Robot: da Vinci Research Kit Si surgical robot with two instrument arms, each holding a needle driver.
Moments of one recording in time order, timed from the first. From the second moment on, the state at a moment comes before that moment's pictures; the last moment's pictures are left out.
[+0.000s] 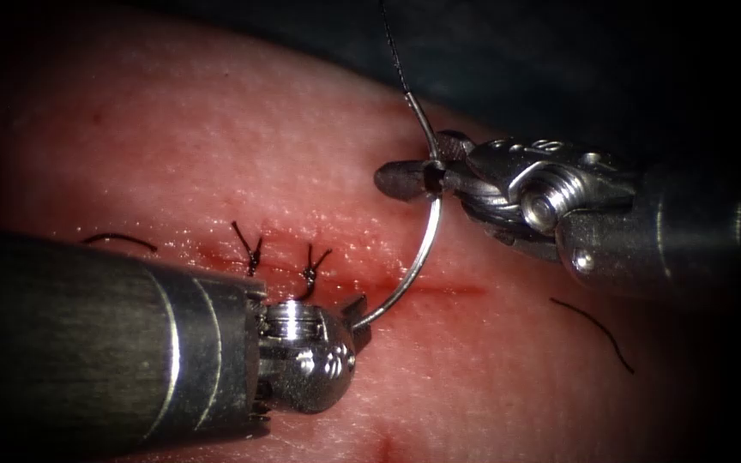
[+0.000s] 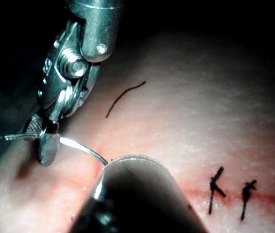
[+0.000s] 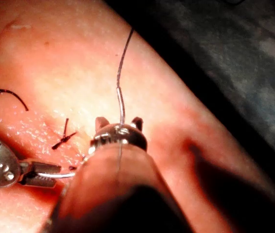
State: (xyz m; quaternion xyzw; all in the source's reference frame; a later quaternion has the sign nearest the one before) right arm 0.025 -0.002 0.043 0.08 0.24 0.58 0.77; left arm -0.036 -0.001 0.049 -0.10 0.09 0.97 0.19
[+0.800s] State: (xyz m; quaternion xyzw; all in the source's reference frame) right arm 0.025 -0.002 0.043 0.10 0.24 0.63 0.73; left arm -0.035 -0.001 0.050 -0.10 0.08 0.97 0.19
